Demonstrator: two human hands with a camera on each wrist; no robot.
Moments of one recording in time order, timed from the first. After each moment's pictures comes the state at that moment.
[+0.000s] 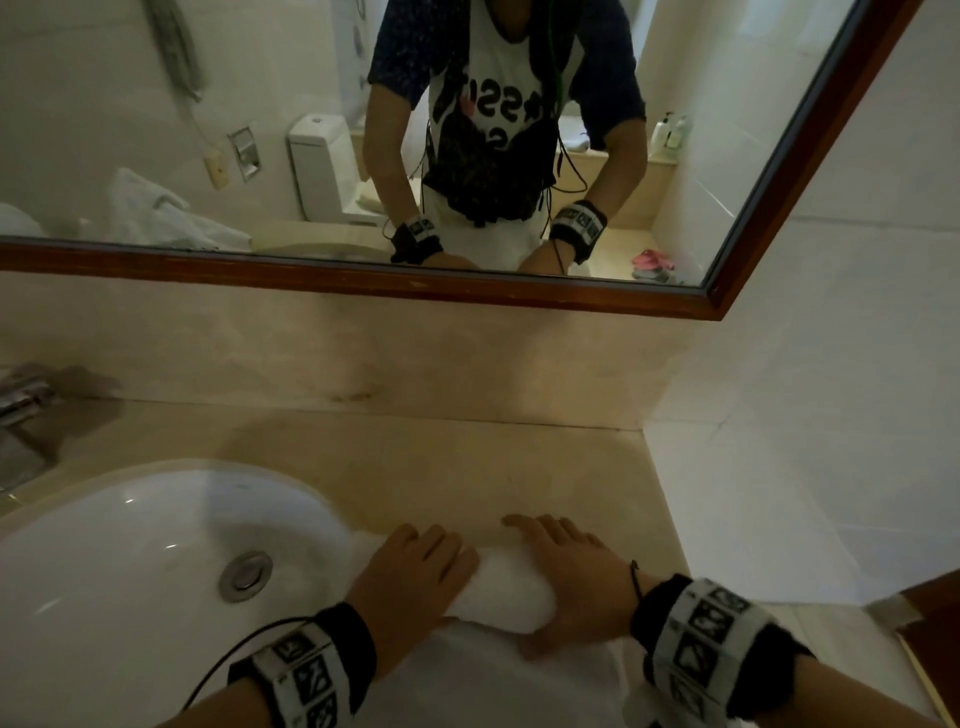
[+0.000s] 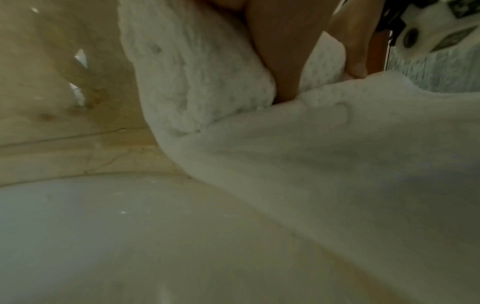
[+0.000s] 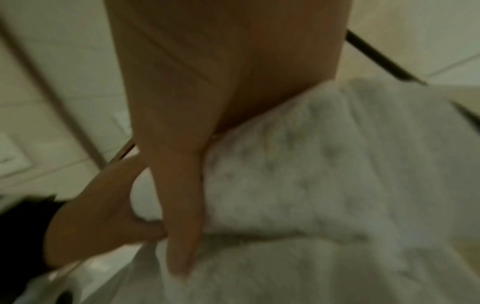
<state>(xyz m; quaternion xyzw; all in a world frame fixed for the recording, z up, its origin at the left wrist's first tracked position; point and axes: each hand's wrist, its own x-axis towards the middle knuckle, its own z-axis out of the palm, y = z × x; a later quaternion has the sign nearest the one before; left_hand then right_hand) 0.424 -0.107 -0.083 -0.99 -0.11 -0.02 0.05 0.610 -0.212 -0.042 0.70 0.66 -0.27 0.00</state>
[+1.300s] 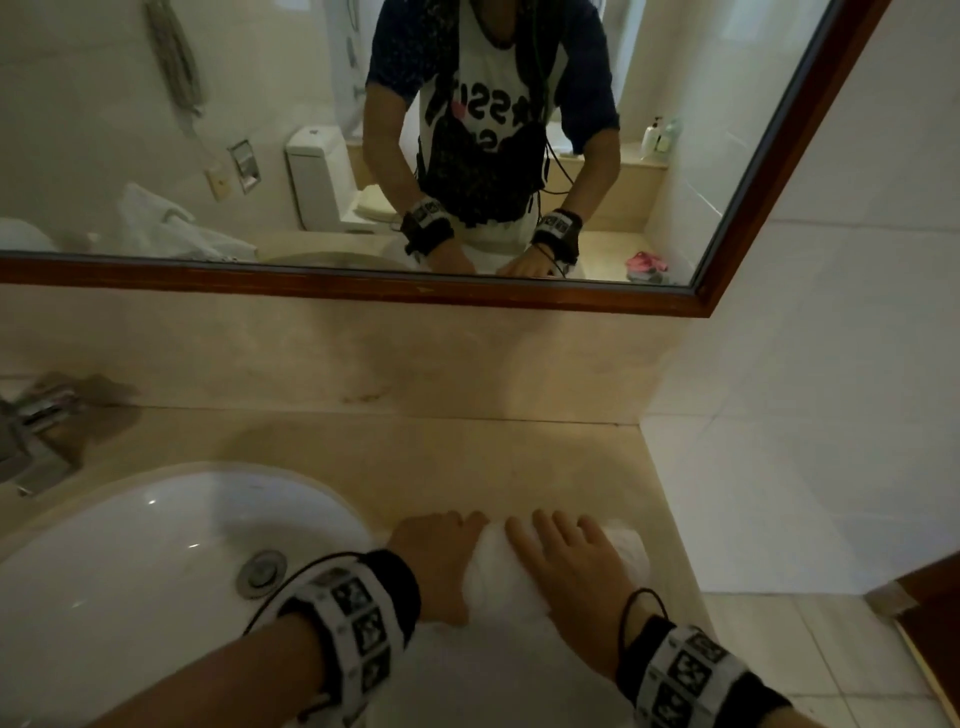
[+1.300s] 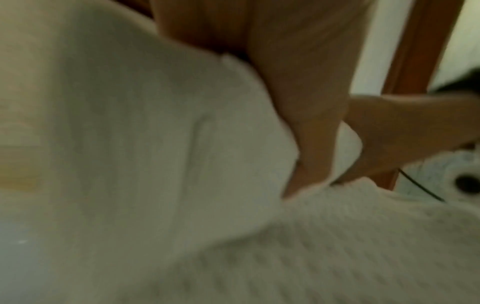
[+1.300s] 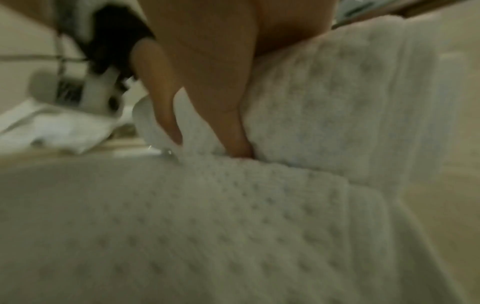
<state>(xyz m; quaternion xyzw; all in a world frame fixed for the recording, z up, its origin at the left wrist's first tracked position) 0.445 -0.105 -0.038 -0.94 -0.23 0.19 -0.14 0.572 -0.229 -0.040 0.74 0.67 0.00 0.07</state>
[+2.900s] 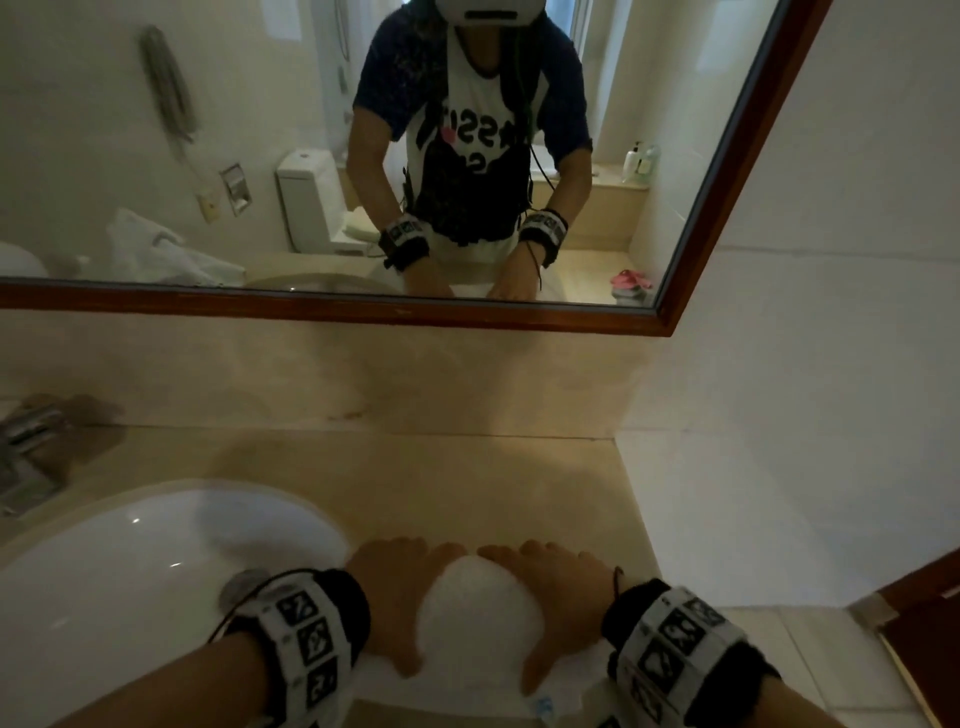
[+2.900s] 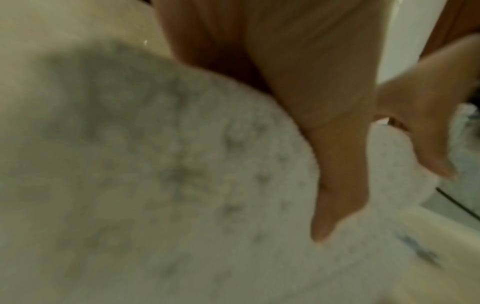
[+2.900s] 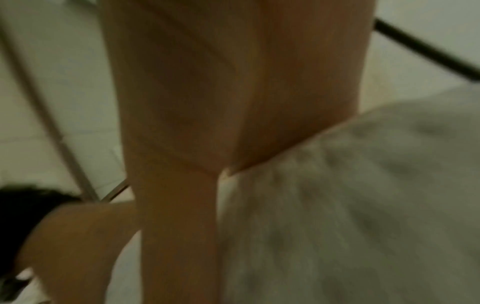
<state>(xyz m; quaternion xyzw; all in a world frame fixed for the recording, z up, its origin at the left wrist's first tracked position) 0.433 -0.108 -0.016 -0.92 -0.20 0.31 -0.17 0.590 -0.227 -0.002 0.70 0.63 -0.32 0.13</state>
